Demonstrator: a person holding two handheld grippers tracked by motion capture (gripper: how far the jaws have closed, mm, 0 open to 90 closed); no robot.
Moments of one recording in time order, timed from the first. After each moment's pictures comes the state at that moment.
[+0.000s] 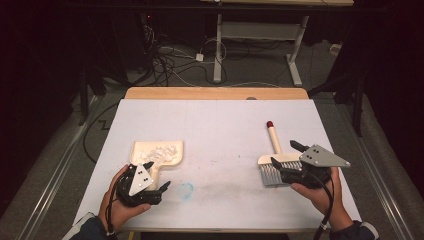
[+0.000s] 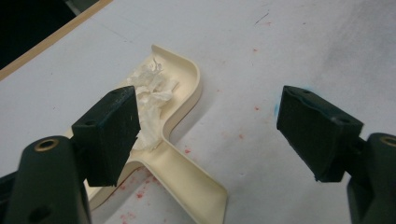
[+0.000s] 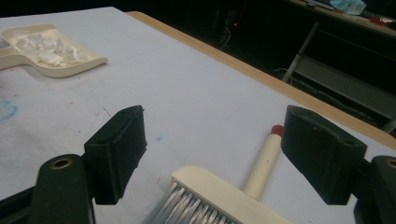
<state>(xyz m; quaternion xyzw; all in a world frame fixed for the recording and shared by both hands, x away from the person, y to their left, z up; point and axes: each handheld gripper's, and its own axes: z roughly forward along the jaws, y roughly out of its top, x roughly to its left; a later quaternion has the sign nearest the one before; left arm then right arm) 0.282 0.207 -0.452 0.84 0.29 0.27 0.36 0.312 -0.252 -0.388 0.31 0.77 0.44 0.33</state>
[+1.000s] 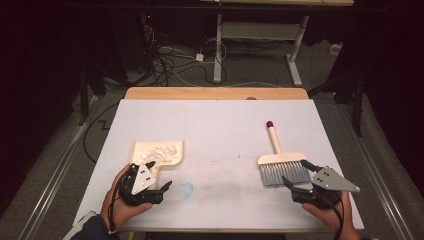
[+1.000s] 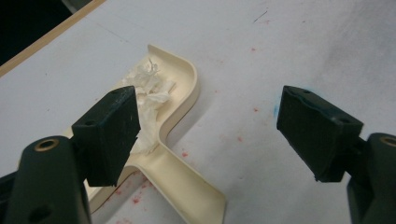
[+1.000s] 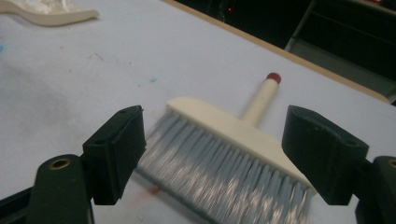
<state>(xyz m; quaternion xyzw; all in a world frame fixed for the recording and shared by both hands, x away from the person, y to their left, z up) 0.286 0.202 -0.454 0.85 0.29 0.27 0.36 0.283 -0.286 -0.439 0.32 0.78 0.43 0.33</state>
